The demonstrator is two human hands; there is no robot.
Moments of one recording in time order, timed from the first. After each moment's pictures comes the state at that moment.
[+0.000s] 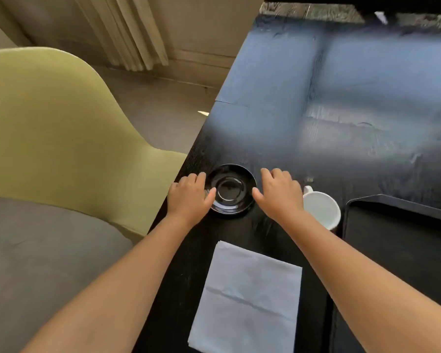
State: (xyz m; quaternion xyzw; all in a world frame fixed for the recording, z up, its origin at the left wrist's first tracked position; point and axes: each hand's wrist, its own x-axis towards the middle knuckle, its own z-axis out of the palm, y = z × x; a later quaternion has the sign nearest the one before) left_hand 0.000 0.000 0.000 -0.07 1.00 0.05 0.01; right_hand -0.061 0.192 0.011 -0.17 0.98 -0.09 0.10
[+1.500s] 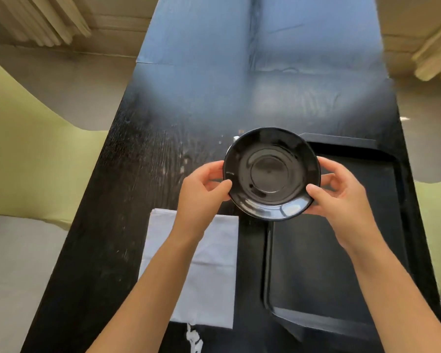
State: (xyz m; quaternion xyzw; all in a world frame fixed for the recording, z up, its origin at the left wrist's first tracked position) left_hand 0.056 0.195 0.047 -0.16 0.72 0.67 0.07; right_hand 0.054 0.407 0.053 0.15 0.74 -0.65 0.07
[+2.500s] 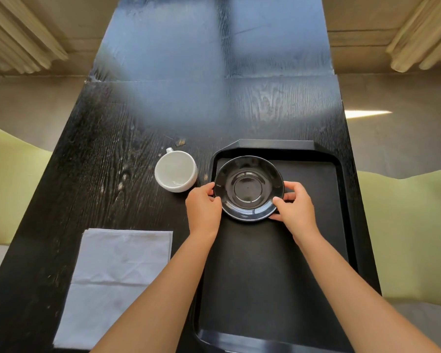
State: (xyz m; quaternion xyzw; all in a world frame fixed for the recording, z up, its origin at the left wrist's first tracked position) left_hand 0.017 0.346 -0.052 -0.22 0.88 0.42 0.05; right_hand 0.017 0.520 -0.060 0.26 0.75 -0.60 0.11
